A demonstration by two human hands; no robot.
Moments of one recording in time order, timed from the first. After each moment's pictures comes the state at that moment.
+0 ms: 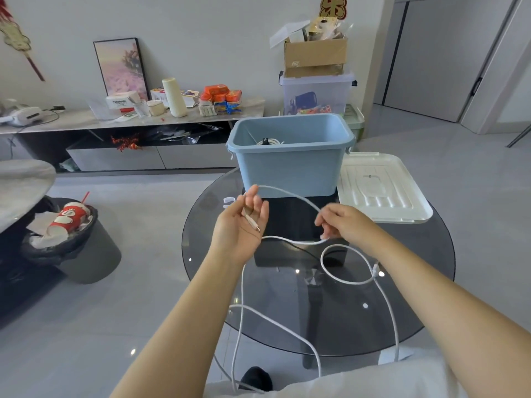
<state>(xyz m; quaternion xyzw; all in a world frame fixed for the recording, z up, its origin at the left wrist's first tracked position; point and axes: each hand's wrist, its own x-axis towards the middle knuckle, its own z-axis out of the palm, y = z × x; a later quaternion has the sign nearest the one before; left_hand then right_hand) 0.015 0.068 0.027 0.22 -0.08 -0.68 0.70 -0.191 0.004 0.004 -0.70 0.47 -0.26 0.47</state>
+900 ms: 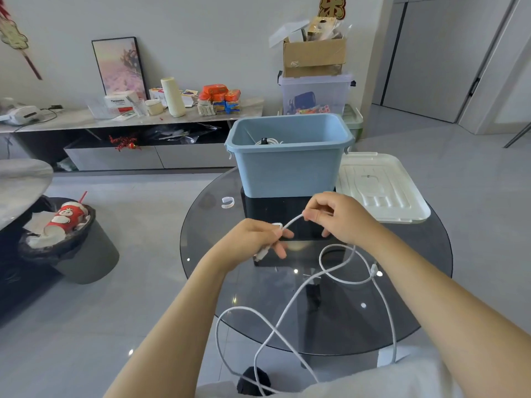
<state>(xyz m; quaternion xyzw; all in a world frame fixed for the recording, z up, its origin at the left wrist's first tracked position) 0.020 0.077 0.014 0.56 -0.58 -0.49 0.33 -0.180 0.021 0.037 -0.80 0.43 -0.27 0.32</state>
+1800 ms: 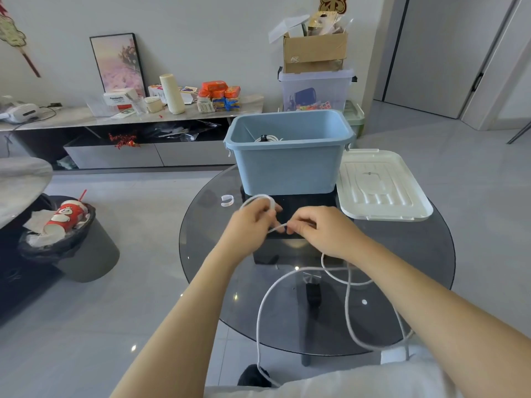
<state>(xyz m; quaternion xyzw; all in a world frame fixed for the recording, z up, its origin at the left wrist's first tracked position) 0.014 0.060 0.007 0.61 -0.62 -0.28 0.41 -0.161 0.033 0.023 -0.84 0.42 -0.21 0.27</state>
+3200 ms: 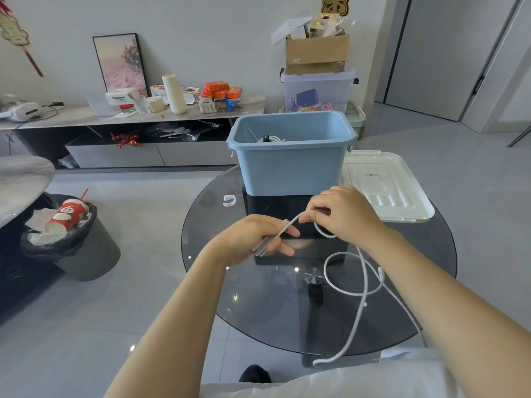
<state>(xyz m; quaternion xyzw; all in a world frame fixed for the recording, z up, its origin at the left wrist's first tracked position) 0.019 0.070 0.023 0.55 -0.55 -0.55 0.29 -0.177 0.005 0.028 -0.89 0.36 -0.27 0.04</state>
